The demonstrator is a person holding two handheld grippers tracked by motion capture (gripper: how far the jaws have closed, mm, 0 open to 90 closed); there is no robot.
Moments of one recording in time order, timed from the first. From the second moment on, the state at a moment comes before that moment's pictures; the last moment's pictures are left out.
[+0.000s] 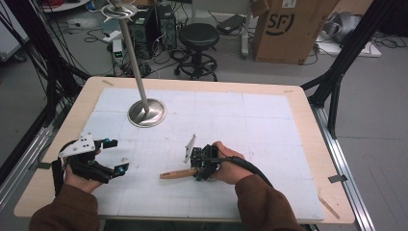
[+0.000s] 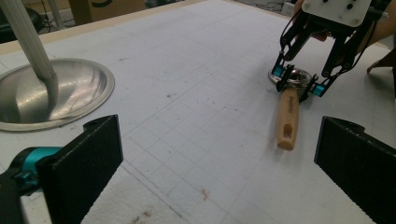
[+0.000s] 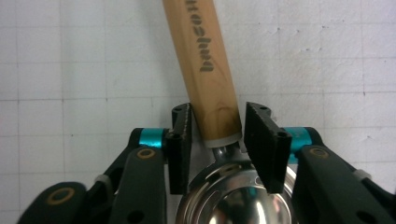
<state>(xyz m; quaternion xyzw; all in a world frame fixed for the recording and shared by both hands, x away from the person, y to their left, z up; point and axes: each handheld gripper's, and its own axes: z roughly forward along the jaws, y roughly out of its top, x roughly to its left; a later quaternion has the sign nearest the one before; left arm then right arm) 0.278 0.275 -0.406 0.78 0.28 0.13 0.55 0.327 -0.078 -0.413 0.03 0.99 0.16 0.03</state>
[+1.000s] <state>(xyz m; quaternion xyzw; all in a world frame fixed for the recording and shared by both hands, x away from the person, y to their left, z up) 0.276 0.274 -0.407 0.78 0.27 0.13 0.55 0.327 -0.060 -0.411 0.04 0.99 0.09 0.02</state>
